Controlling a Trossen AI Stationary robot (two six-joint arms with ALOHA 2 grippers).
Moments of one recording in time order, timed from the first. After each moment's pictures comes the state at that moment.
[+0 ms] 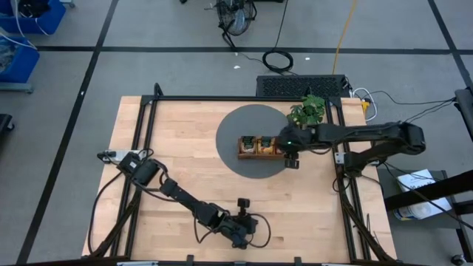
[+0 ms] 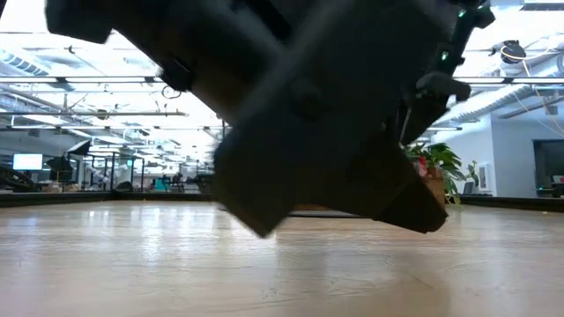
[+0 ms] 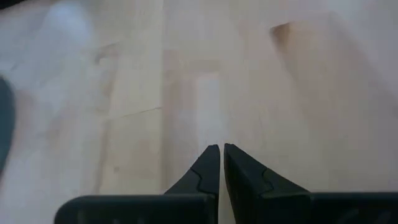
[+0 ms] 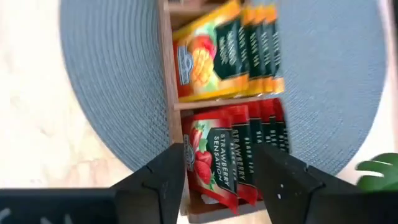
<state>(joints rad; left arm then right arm) -0.53 2.28 1.46 0.10 -0.47 -0.10 -0.13 1.30 0.87 -0.72 0.18 -0.08</state>
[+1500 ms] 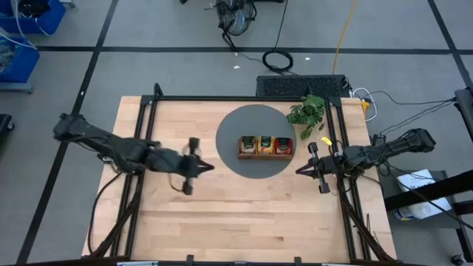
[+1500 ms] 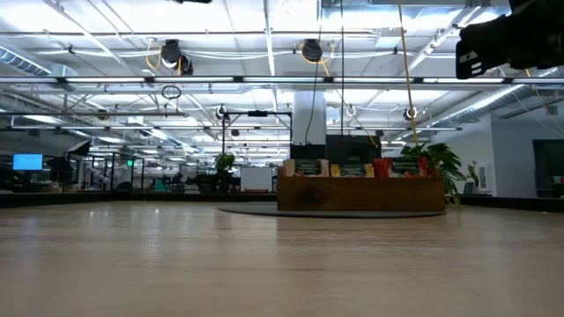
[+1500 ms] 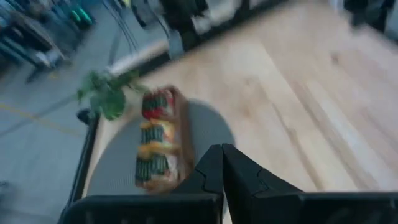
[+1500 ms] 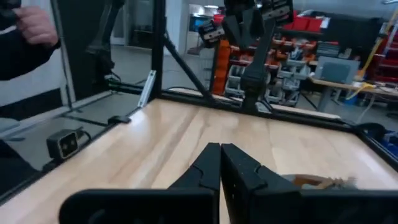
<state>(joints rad) -0.34 1.19 0.99 -0.34 -0.34 0.28 0.29 0.36 0.13 0.21 0.07 -0.09</state>
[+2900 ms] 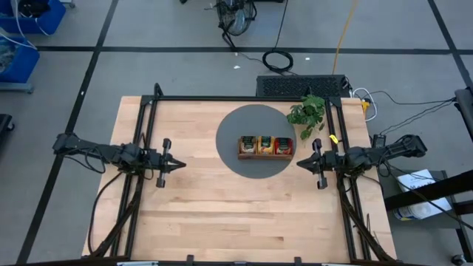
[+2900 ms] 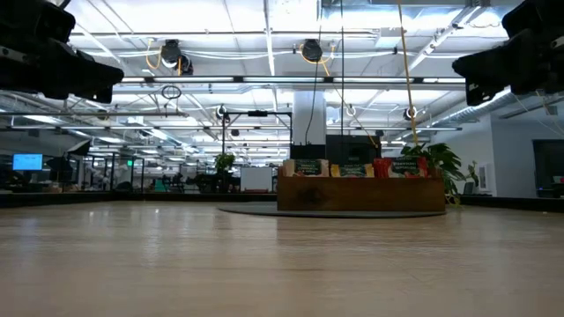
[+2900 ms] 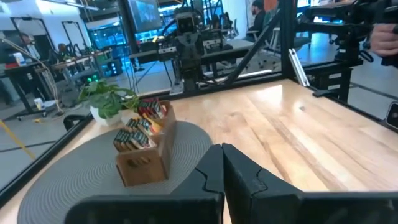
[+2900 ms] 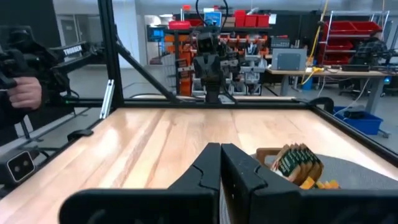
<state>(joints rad) -0.22 0.17 0.01 0.13 -0.12 0.16 0.28 0.11 0.02 0.12 0.25 0.01</state>
